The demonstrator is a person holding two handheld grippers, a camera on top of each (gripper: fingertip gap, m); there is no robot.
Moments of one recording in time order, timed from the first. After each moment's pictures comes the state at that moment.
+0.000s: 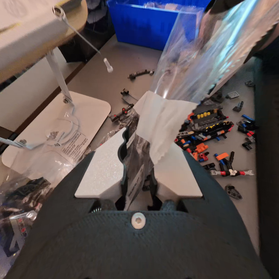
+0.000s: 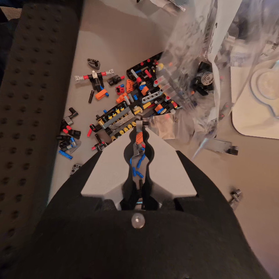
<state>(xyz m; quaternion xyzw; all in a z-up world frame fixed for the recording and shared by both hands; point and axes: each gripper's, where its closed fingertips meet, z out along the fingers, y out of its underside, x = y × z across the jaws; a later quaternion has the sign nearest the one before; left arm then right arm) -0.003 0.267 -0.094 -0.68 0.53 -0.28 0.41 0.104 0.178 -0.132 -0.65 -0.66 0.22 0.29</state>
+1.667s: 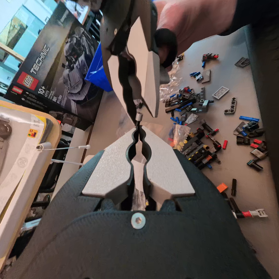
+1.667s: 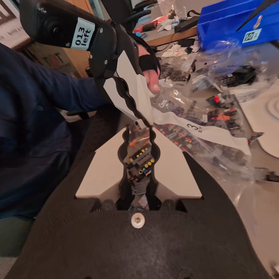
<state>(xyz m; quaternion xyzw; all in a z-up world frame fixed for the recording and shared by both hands) 0.100 0.182 -0.068 -0.51 0.68 -0.11 0.52 0.095 0.167 -0.060 -0.63 -0.53 0.47 0.33</state>
